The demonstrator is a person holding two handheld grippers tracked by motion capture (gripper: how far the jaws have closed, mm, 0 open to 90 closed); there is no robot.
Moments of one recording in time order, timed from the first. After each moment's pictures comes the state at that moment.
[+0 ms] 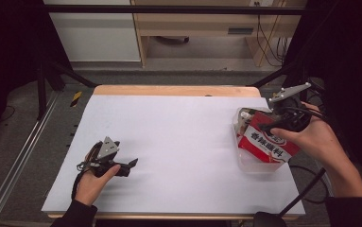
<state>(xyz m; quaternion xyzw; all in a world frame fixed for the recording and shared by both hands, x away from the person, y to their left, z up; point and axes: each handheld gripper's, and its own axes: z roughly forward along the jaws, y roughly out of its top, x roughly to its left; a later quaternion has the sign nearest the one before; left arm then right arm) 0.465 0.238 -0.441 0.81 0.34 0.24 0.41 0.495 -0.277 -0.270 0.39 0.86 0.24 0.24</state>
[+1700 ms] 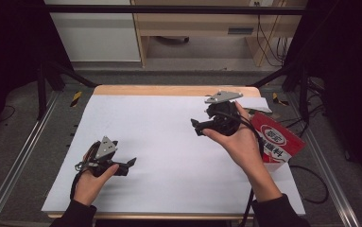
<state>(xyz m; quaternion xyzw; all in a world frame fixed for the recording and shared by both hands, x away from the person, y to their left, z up) 0.465 0.242 -0.440 0.81 0.34 0.24 0.41 0.498 -0.121 -0.297 0.38 0.80 0.38 0.26</state>
